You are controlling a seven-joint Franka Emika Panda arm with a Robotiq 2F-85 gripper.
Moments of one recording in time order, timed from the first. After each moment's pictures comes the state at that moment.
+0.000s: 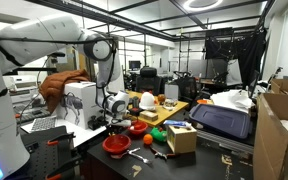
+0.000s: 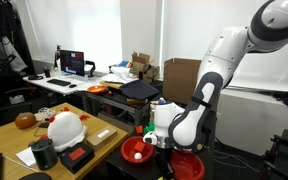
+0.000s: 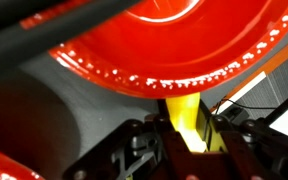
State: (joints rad) arm 0.05 1.10 0.33 -1.82 -0.24 2.74 -0.78
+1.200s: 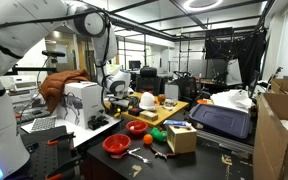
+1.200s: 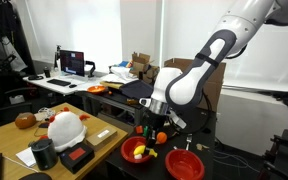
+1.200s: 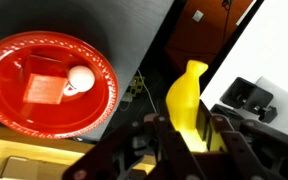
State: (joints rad) arm -0.07 0.81 0.49 -1.99 -0.04 2.86 -0.53
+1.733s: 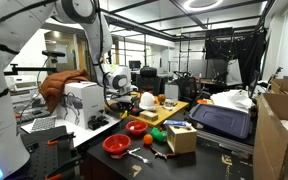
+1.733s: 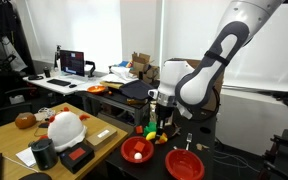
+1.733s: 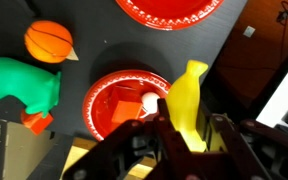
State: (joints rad) arm 0.13 0.65 0.20 -2.07 -0.14 2.86 -0.30
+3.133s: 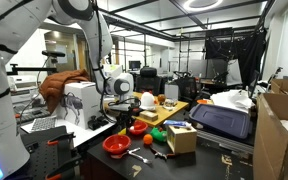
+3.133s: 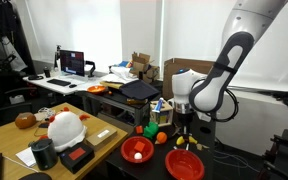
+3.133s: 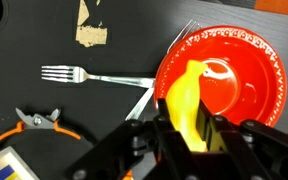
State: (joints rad) arm 0.23 0.64 -0.02 -2.17 -0.22 2.66 -0.11
